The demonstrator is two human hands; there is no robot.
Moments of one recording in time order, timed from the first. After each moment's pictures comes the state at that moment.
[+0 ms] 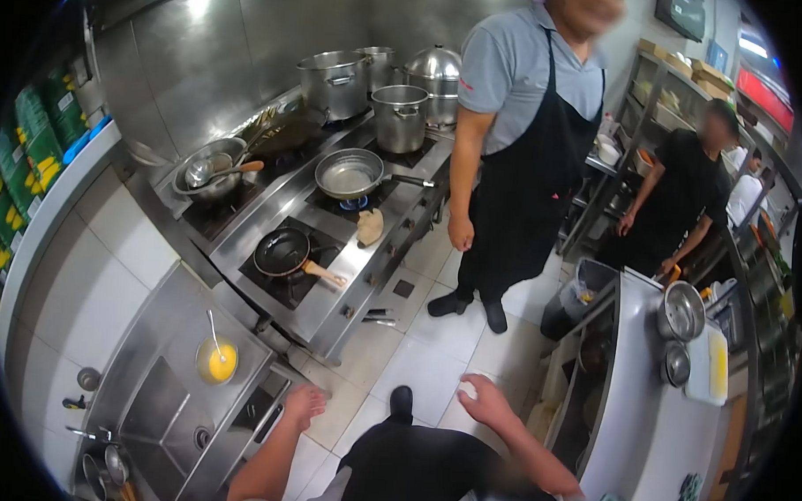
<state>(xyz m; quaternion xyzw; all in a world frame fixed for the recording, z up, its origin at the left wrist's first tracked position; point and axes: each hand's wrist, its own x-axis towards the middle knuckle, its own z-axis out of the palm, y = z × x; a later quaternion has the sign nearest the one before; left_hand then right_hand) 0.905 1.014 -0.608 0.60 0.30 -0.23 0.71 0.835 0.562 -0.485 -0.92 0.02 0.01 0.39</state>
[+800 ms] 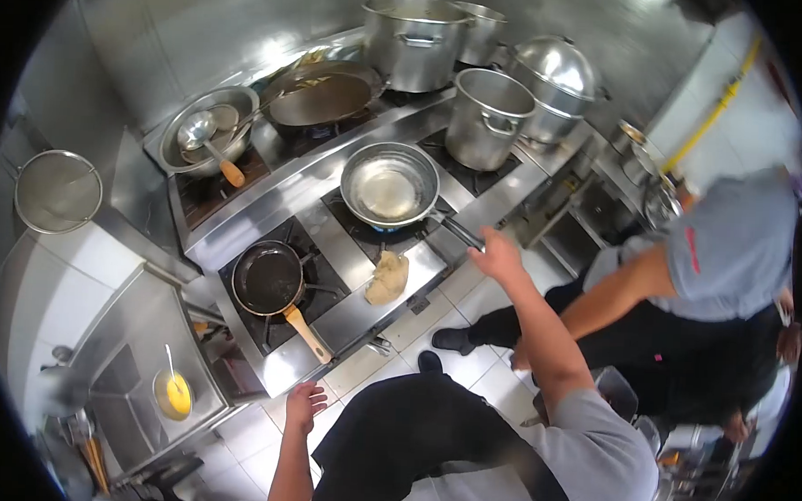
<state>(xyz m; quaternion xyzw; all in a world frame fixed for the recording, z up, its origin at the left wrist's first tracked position) 1.148 0.892 -0.620 0.47 0.45 -0.05 0.75 1.558 0.515 -0.468 -0.96 -0.16 0.01 0.23</state>
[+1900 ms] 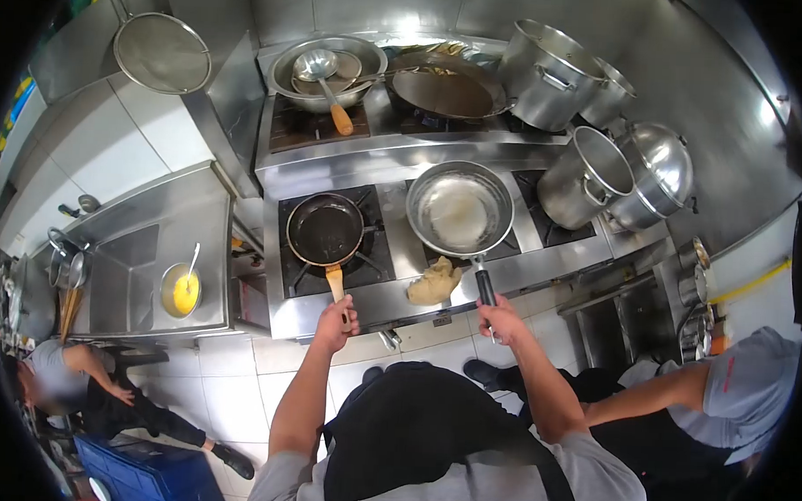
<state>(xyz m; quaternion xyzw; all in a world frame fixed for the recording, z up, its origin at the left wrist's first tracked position) 1.275 0.872 -0.598 0.36 0.41 0.09 0.84 1.524 0.570 -0.488 -0.75 -0.03 0.44 0.49</state>
